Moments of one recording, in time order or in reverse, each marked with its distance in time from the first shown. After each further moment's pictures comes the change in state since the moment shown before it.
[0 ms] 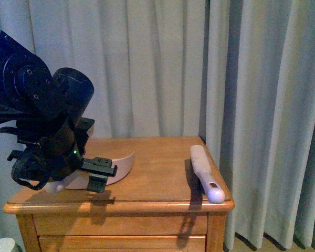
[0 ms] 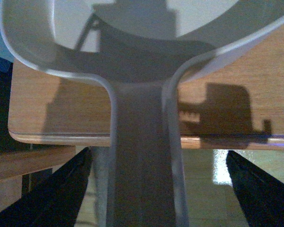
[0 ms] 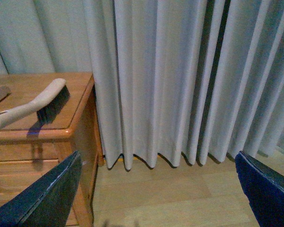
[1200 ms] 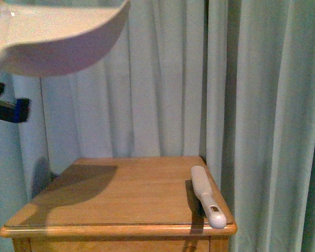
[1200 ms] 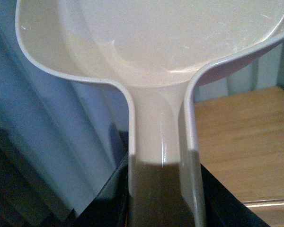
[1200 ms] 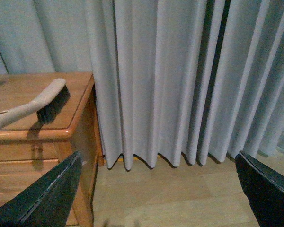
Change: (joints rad) left arm -0.100 -0.961 -0.921 0.929 -0.093 0.344; right arm 0.000 0.000 0.000 0.000 0.000 0.000
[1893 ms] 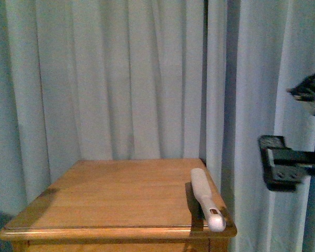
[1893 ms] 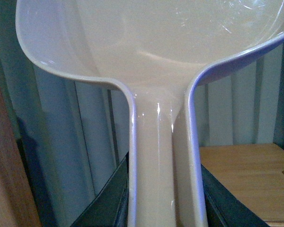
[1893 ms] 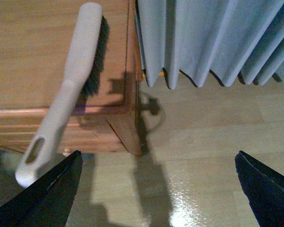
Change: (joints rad) left arm 0.300 -0.736 -0.380 -0.090 0.299 -0.133; right arm 0.386 1.383 0.926 -0.116 0.201 0.216
